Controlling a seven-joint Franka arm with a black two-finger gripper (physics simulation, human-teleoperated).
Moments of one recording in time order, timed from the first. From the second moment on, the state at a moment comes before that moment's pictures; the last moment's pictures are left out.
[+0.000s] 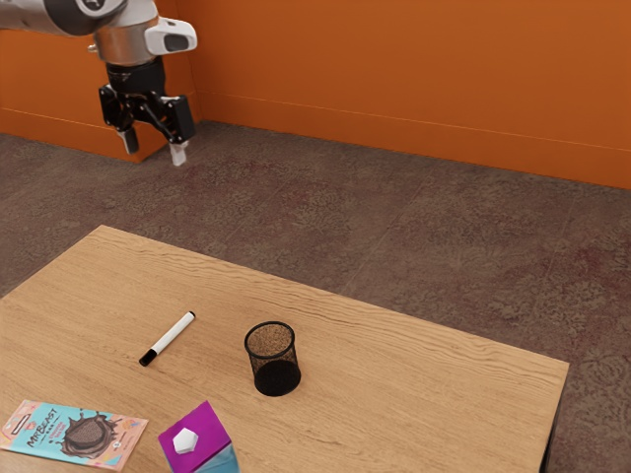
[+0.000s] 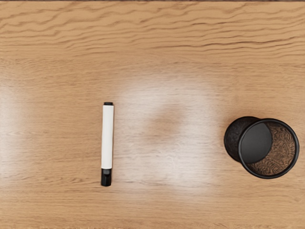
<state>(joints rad) -0.12 -0.01 0.16 -1.53 0.04 1.49 0.02</state>
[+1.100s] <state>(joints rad) -0.16 0.14 0.39 -2.23 0.04 2.24 0.12</state>
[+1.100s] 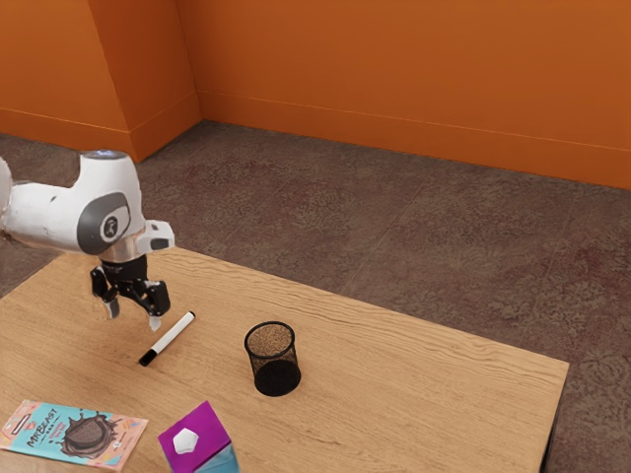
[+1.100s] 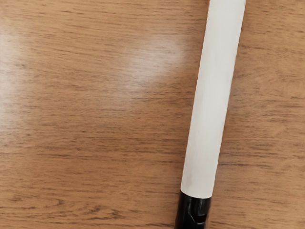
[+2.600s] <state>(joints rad) -0.19 0.04 0.39 -2.27 0.02 2.26 0.18</state>
